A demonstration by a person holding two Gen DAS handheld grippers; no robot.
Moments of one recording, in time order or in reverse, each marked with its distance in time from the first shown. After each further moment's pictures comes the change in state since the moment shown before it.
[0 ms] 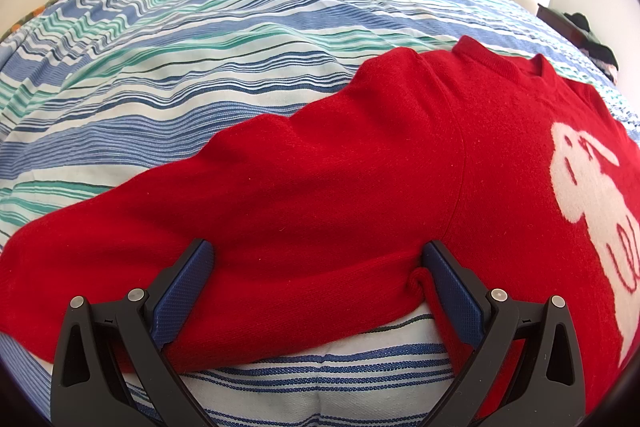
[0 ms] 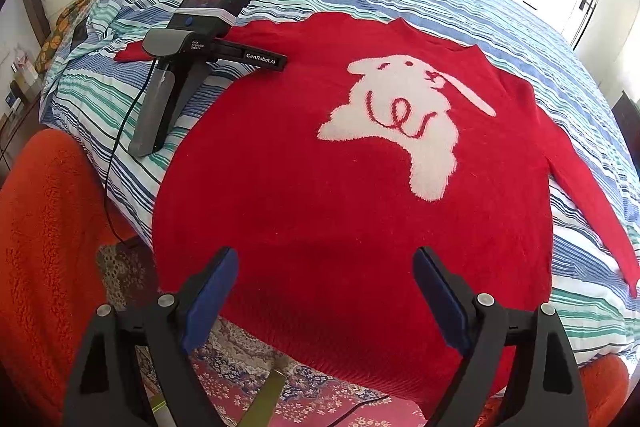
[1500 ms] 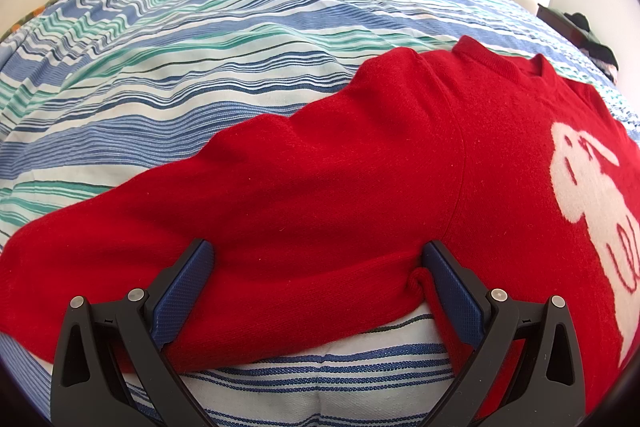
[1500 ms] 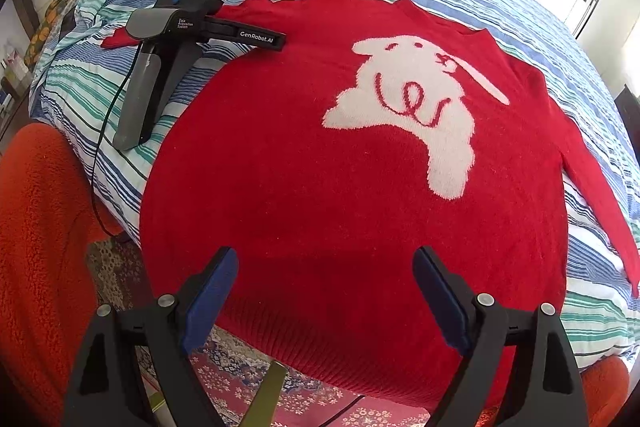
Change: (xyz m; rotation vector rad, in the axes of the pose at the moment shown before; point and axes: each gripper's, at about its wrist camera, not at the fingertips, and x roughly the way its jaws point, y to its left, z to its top) left arm 0.000 0.000 0.000 0.000 0.000 0.000; right arm 0.022 0.006 0.008 0.010 0.072 -0.014
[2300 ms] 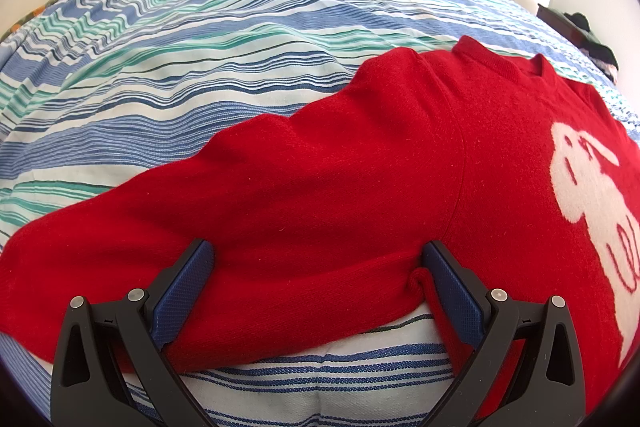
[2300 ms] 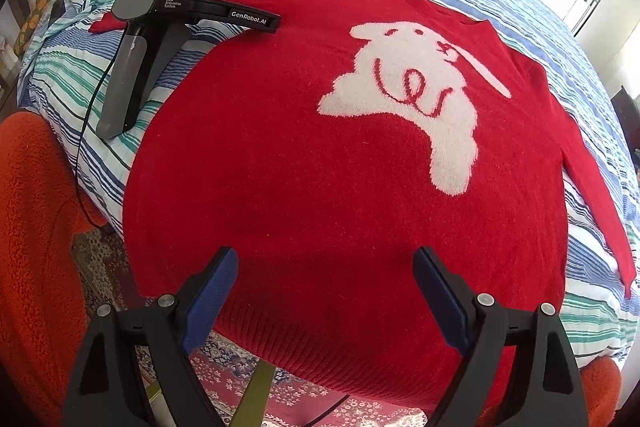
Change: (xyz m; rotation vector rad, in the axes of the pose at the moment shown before) left arm 0.000 0.000 0.000 0.000 0.000 0.000; right arm 0.011 0.003 0.003 -0.015 0.054 -0.043
